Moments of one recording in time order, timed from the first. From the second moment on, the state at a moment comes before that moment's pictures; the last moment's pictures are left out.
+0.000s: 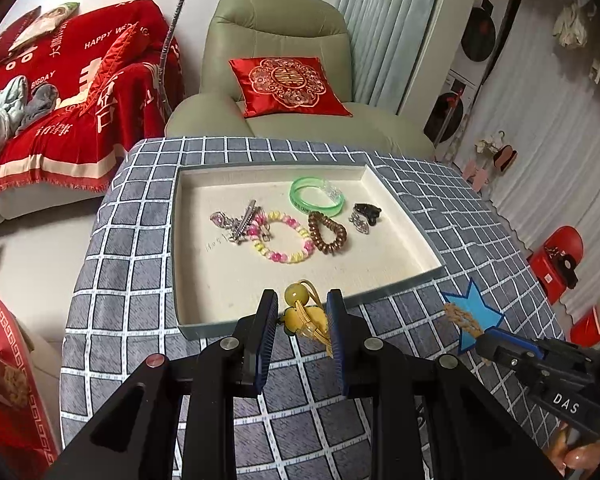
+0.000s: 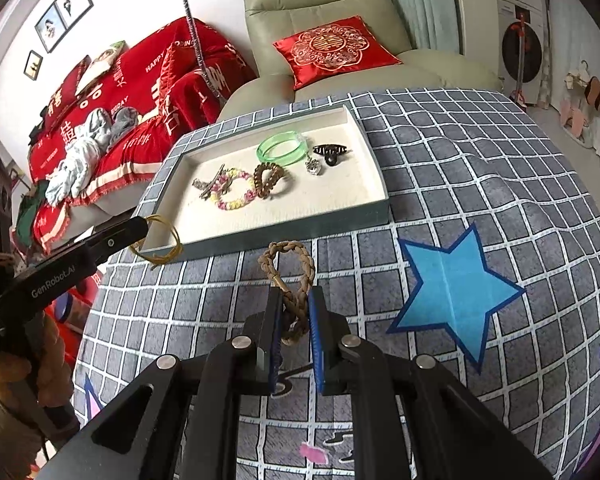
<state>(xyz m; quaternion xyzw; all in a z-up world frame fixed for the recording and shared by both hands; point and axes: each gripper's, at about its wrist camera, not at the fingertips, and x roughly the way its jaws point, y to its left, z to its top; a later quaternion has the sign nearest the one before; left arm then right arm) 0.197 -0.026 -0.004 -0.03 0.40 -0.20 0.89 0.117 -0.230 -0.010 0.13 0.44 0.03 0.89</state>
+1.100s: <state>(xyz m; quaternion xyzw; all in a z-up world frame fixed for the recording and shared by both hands) 0.280 -0.042 -0.025 -0.03 0.42 -0.18 0.89 0.236 -0.230 -0.010 0.09 0.45 0.02 0.89</state>
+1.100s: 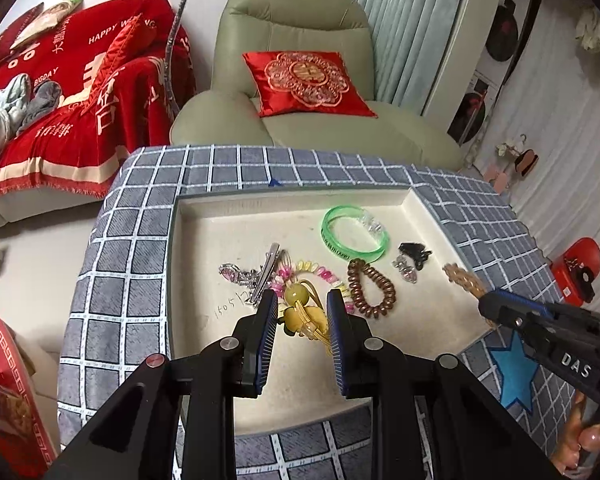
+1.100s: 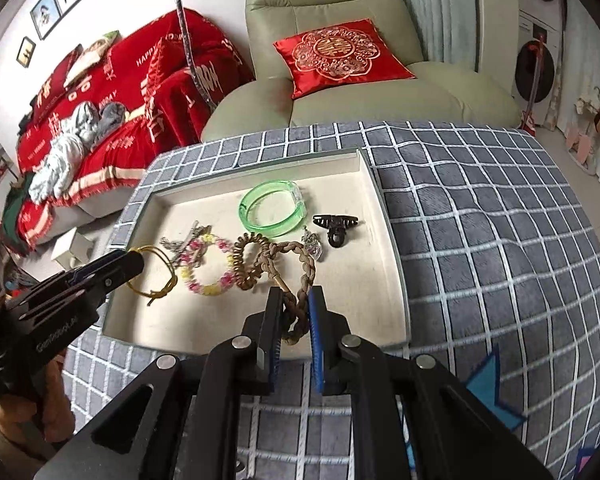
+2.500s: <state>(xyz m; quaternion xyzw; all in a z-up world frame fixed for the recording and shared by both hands) 0.286 -0.069 -0.078 0.05 0.47 -0.15 0.87 0.291 -0.212 -0.073 0.04 0.52 0.00 0.86</state>
